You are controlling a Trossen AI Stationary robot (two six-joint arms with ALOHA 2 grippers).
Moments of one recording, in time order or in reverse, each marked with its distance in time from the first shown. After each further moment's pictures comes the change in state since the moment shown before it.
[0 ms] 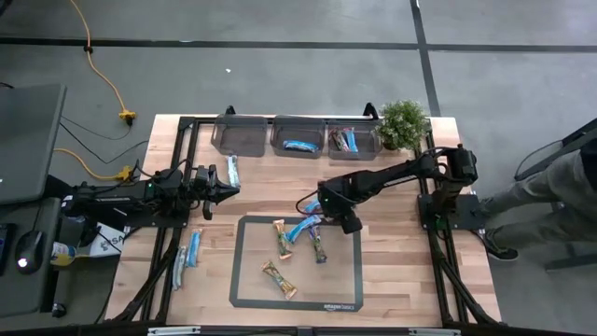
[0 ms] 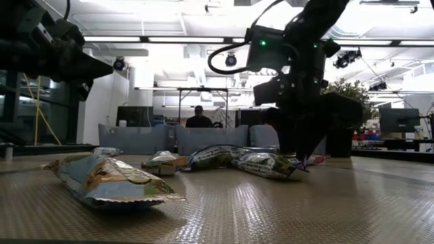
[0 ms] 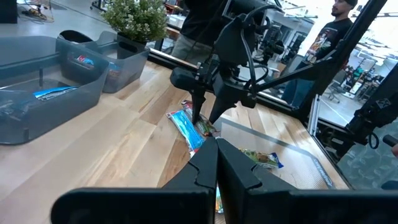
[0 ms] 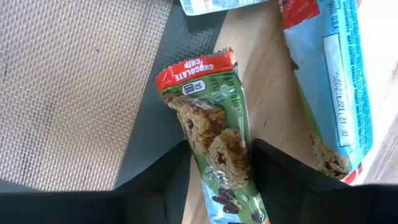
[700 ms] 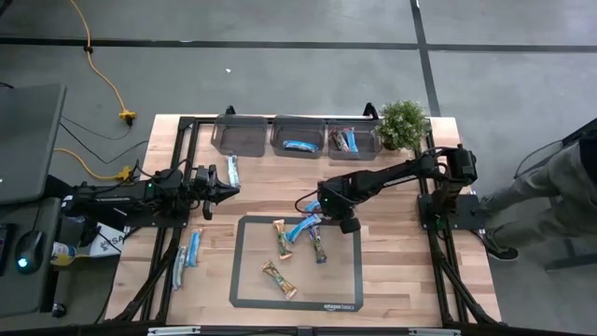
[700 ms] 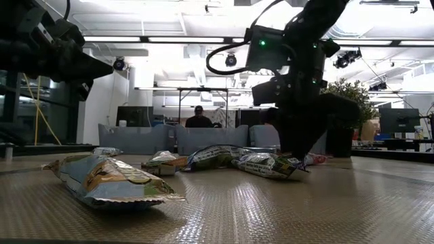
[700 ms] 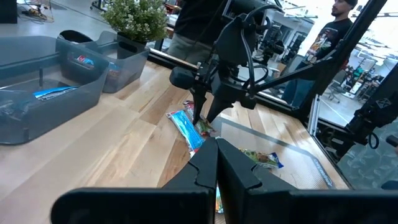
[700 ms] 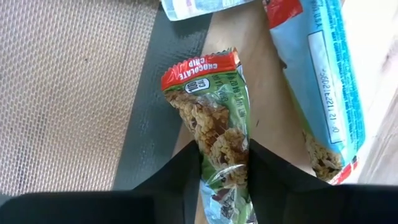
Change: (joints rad) left arm 0.000 0.000 0.000 0.000 0.000 0.000; right arm 0.002 -0.011 -0.001 0.004 0.016 0.059
